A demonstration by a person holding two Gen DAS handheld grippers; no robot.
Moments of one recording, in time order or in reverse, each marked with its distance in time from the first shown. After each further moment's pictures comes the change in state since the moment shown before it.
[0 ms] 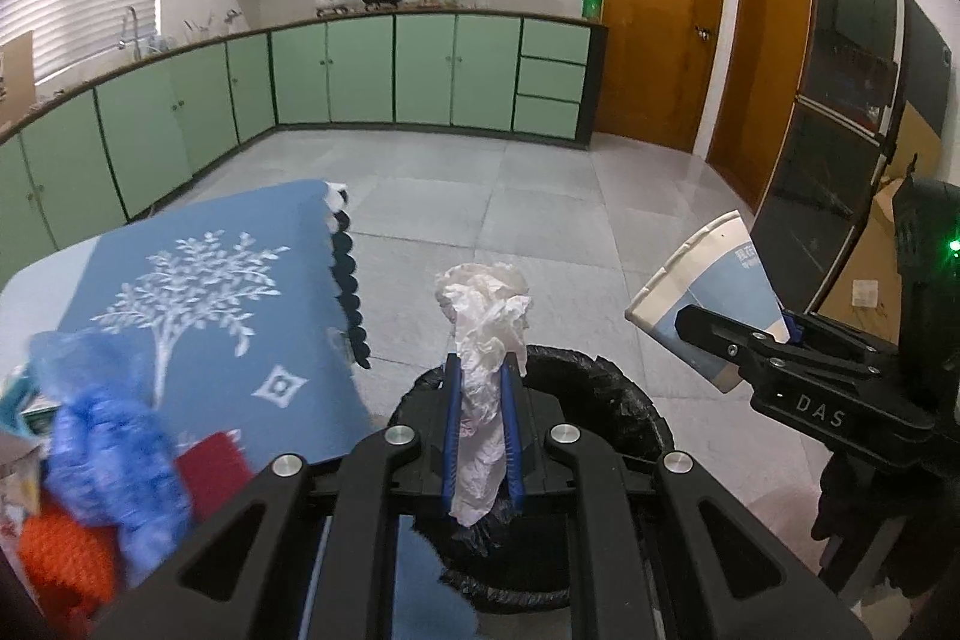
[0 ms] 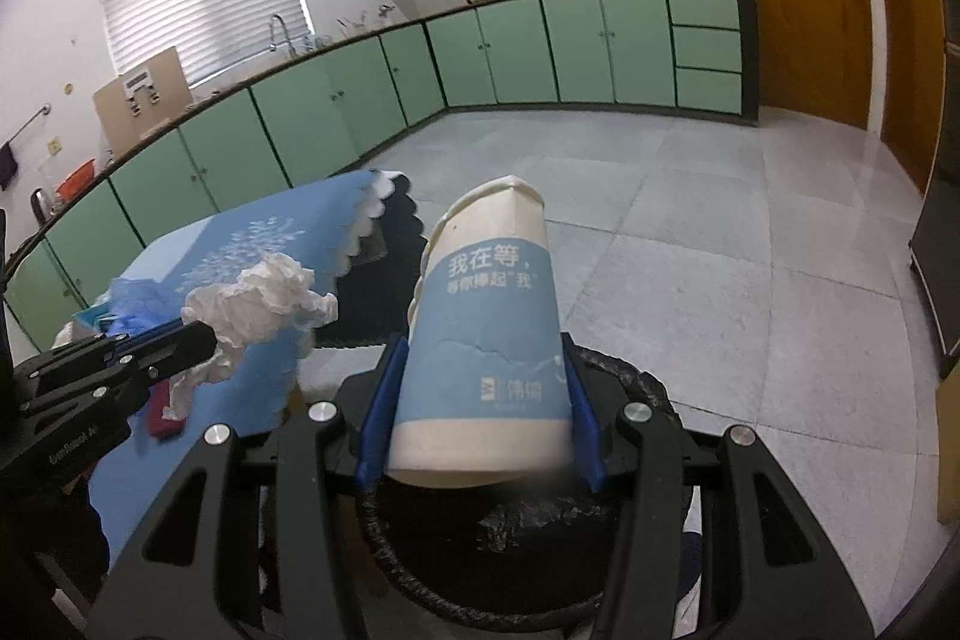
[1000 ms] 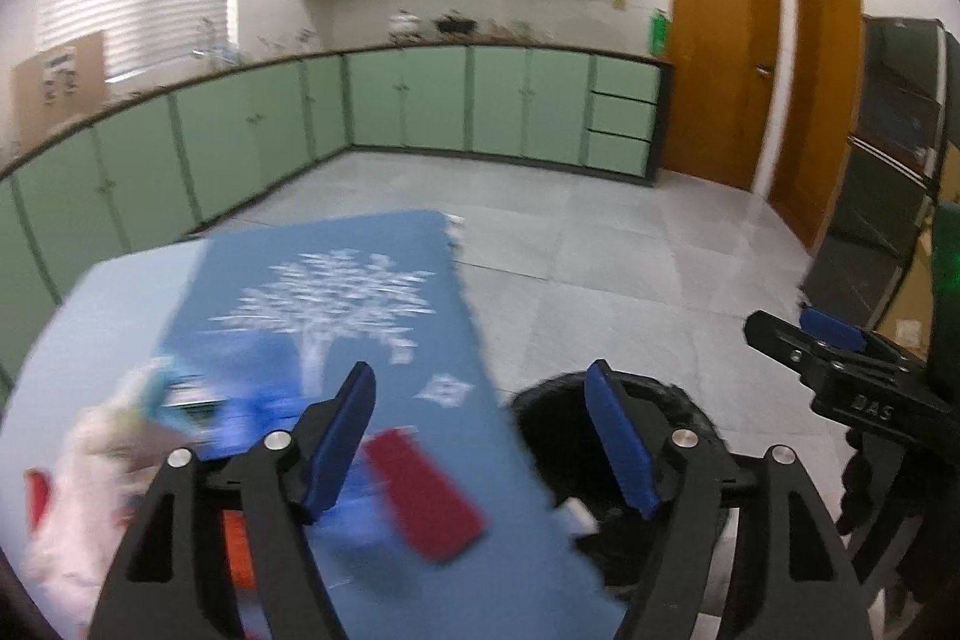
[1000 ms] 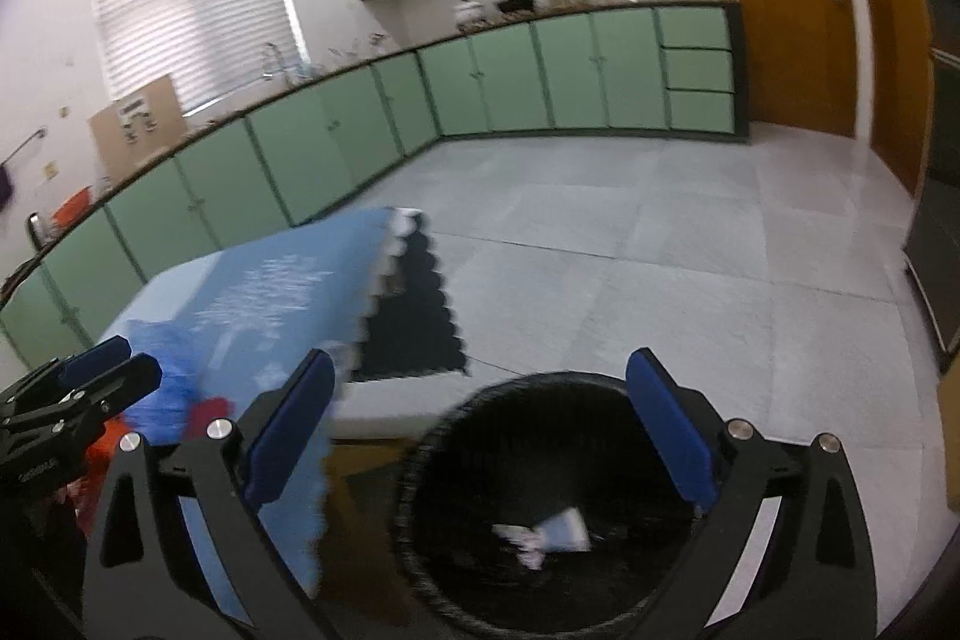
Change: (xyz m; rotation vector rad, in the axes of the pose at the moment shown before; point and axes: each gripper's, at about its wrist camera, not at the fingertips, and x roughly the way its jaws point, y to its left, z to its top) left arm -0.084 0.063 -0.003 -0.073 -0.096 0.195; right arm -0.024 0.060 0.010 -0.001 -0.094 0.025
